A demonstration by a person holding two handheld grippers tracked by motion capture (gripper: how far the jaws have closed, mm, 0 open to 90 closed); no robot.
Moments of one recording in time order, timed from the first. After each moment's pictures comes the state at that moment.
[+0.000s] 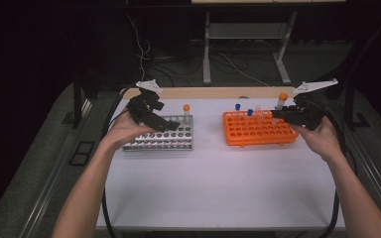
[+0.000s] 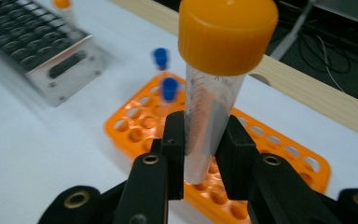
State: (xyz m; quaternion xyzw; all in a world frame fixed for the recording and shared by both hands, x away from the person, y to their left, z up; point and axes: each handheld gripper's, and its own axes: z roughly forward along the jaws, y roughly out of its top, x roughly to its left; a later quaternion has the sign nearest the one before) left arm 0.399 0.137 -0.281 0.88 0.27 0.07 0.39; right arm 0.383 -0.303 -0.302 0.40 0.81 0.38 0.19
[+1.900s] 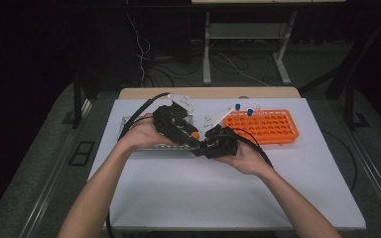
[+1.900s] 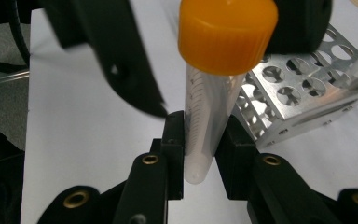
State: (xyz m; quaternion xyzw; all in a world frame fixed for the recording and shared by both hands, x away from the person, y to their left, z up) left arm 0.376 0.074 -0.284 0.93 0.10 -0.03 0.34; right arm 0.351 -0.102 -0.346 0.16 0.91 0.39 0.04
